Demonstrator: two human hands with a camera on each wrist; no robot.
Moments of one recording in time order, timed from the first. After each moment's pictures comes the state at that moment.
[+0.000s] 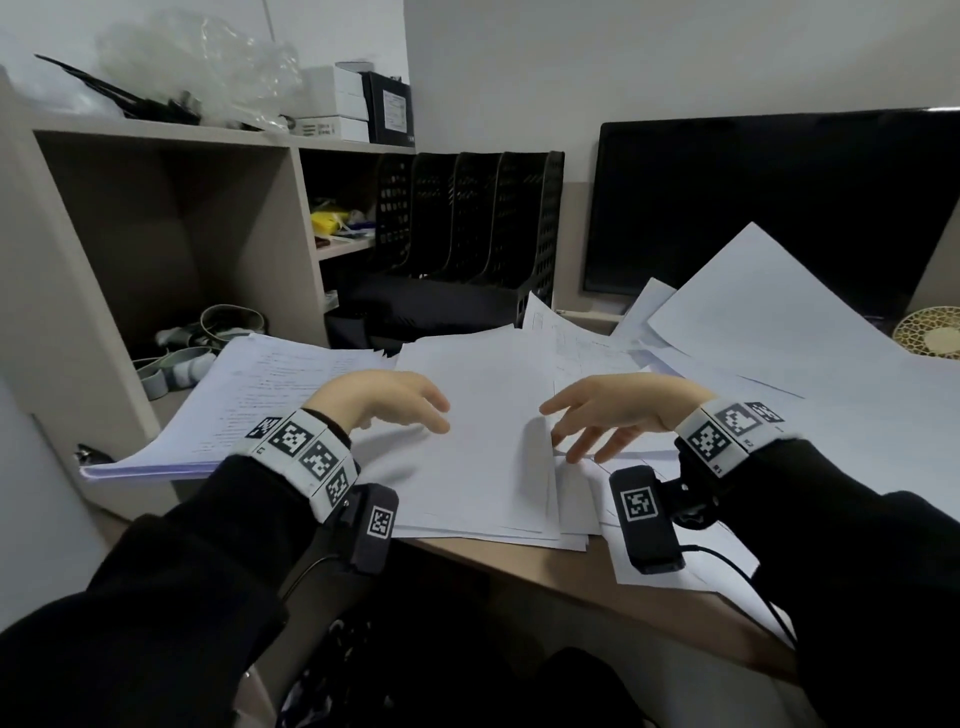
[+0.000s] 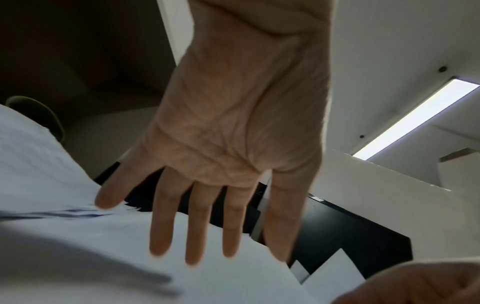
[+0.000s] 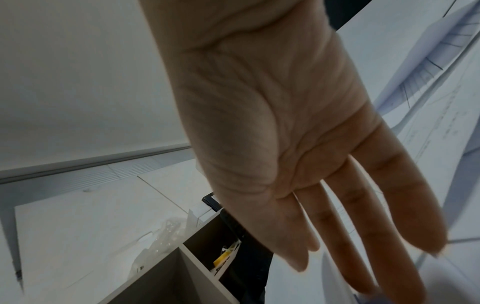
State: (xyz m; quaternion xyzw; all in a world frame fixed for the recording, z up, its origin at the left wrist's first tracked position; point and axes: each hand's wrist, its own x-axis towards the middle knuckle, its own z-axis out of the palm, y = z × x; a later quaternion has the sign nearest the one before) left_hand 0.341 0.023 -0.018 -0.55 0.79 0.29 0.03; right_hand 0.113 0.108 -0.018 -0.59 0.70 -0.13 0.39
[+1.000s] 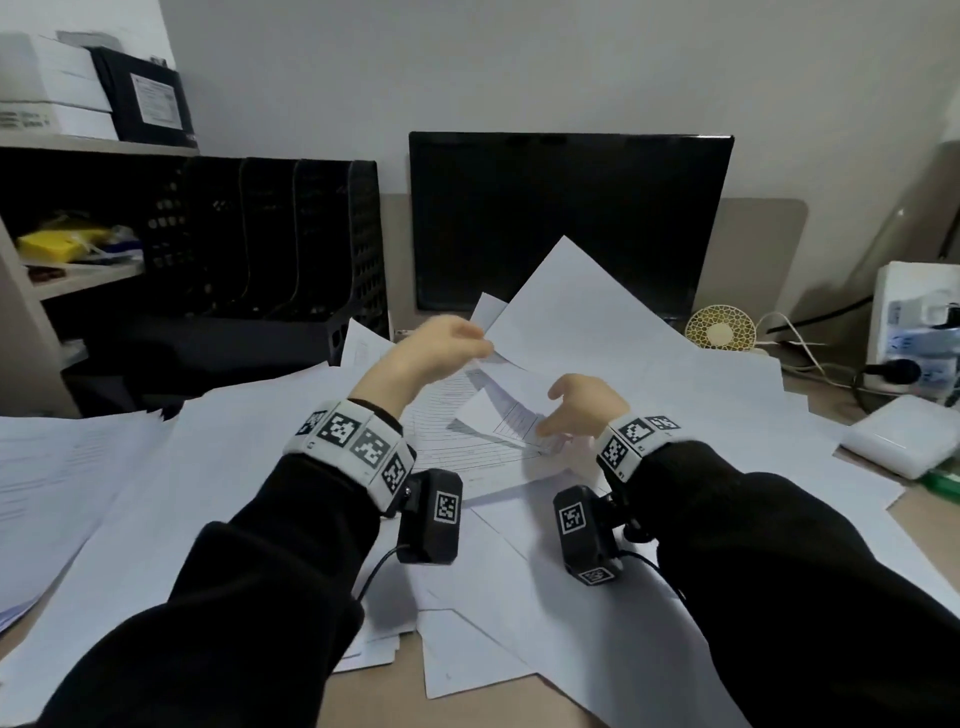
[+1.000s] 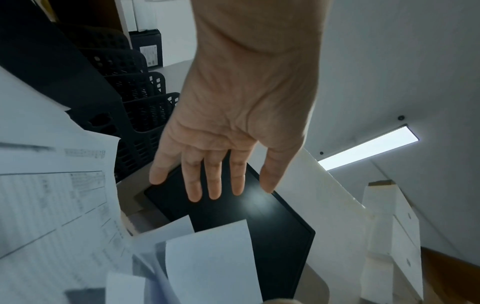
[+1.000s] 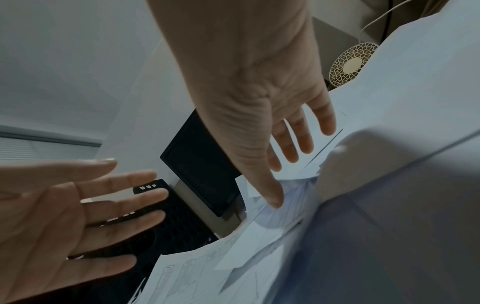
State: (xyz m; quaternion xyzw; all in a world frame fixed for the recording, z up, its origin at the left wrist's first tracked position) left_hand 0.114 0.034 0.018 -0.34 0.82 0.41 -0.21; right_hand -0.065 0.100 -0.052 -0.44 0.88 -0.16 0.10
